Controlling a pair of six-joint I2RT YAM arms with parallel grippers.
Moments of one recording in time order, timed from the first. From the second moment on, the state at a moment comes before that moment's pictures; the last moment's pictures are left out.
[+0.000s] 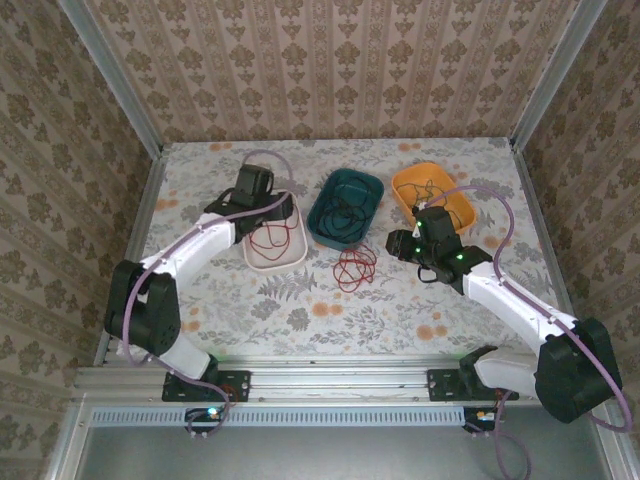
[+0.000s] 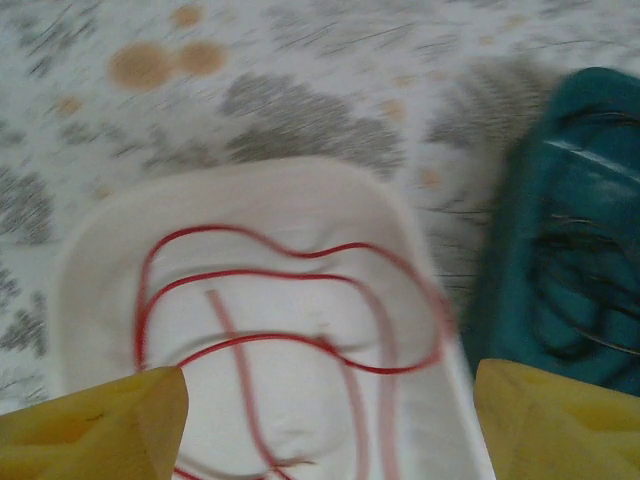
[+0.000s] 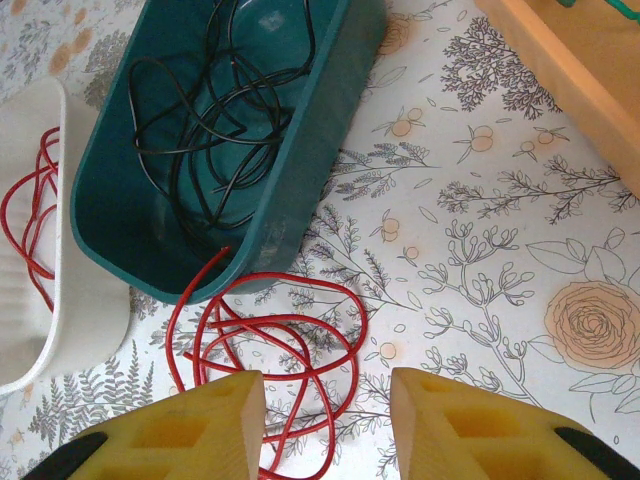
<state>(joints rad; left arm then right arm) -0.49 1.55 1.15 -0.35 -0.11 -0.35 0.38 1.19 0.74 -0.29 -0.04 0.60</state>
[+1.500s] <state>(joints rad) -0.90 1.57 1.18 -0.30 0.12 -0.17 0.48 1.22 0.74 -0.23 -0.19 0.54</state>
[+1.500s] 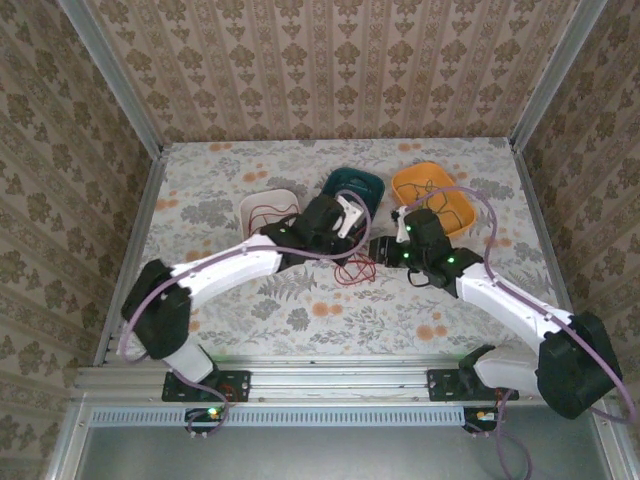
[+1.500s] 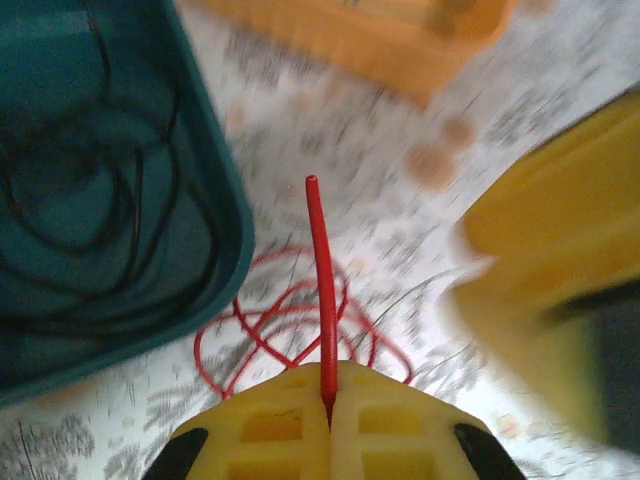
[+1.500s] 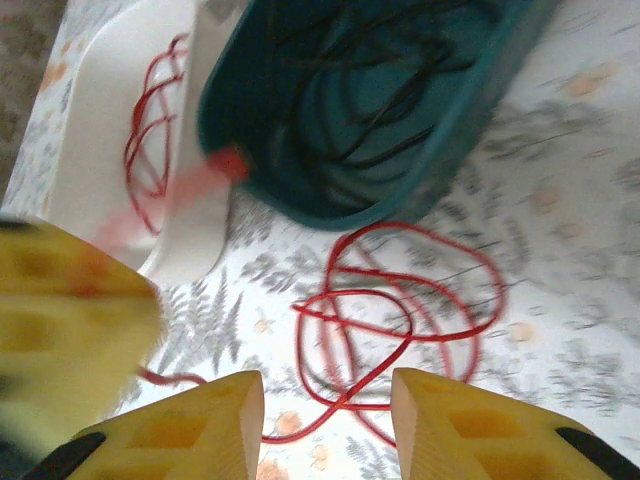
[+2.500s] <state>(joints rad) -0.51 1.02 1.16 -0.04 0.43 -0.22 0.47 1.49 0.76 -0.25 -0.07 0.58</state>
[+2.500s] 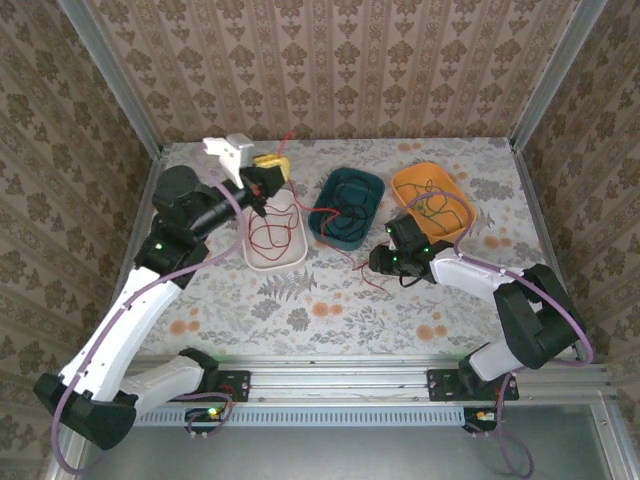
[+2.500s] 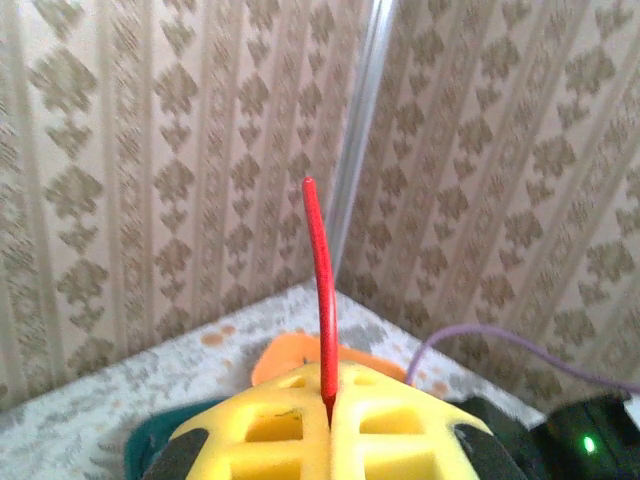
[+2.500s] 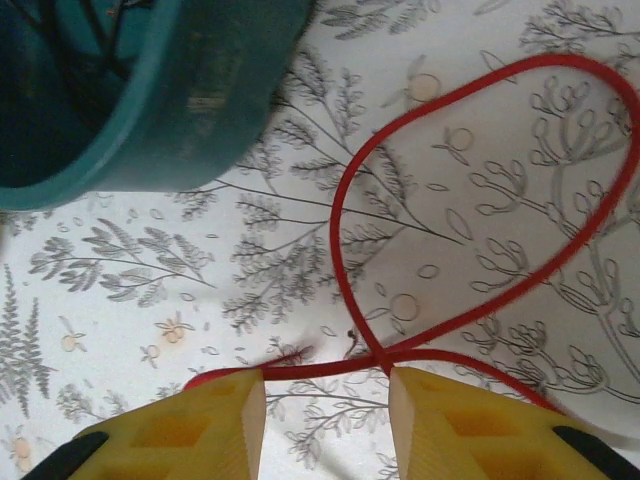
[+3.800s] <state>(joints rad) -0.29 1.21 0.95 -0.09 0.10 -0.32 0.46 1.45 0.76 -0.27 -0.09 0.58</state>
